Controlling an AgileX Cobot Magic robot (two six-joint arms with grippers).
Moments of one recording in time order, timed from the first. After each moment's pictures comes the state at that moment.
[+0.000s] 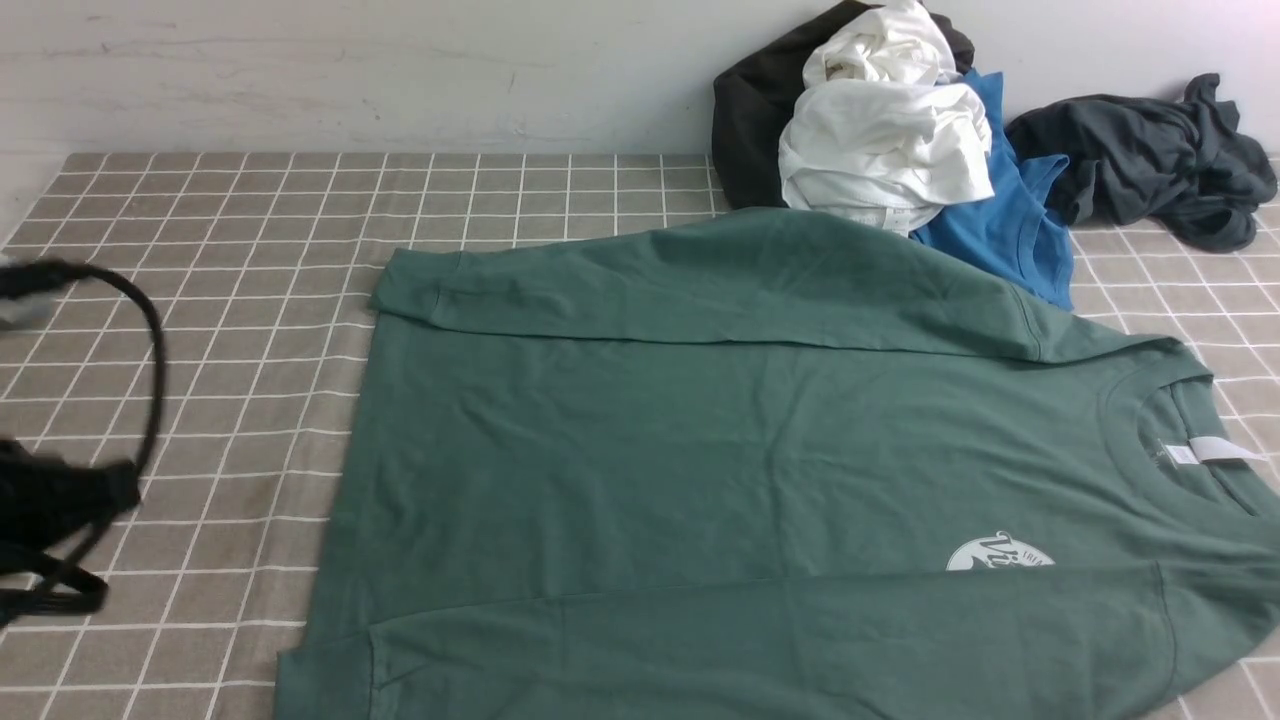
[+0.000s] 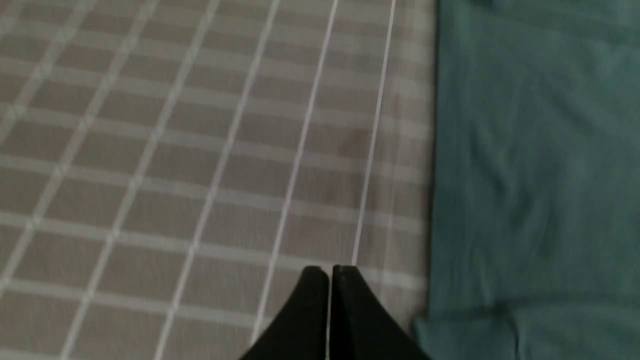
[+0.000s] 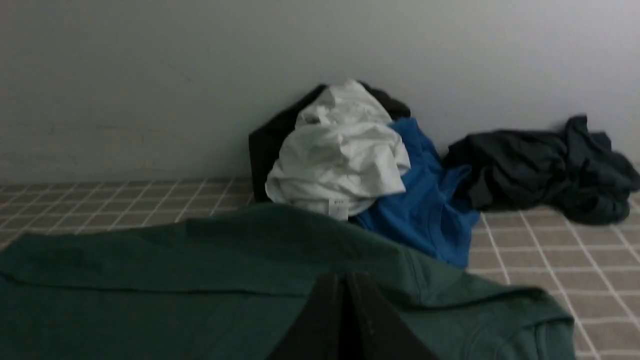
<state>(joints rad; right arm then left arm) 0.11 0.73 -0.40 -0.02 0.07 0.18 -0.04 0.96 -0.55 0.07 0.54 -0.34</state>
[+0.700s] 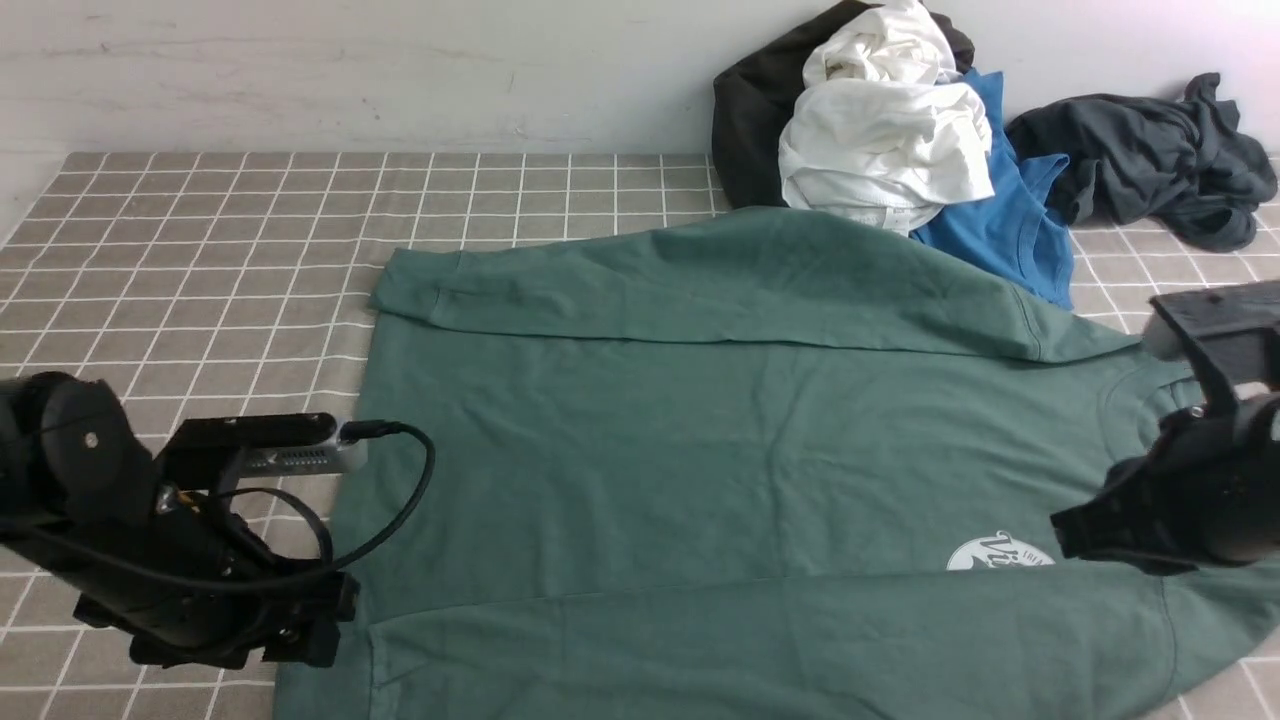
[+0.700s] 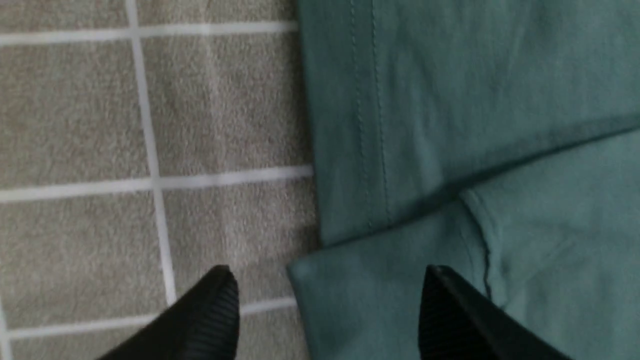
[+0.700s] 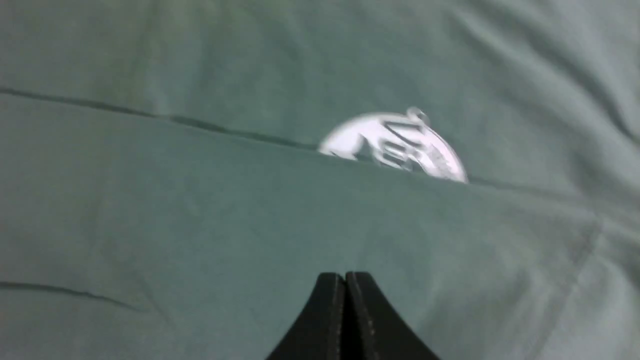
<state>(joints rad) 0.21 1.32 -0.83 0.22 0.80 -0.22 -0.10 1.57 -0.72 -0.29 0.61 0.11</state>
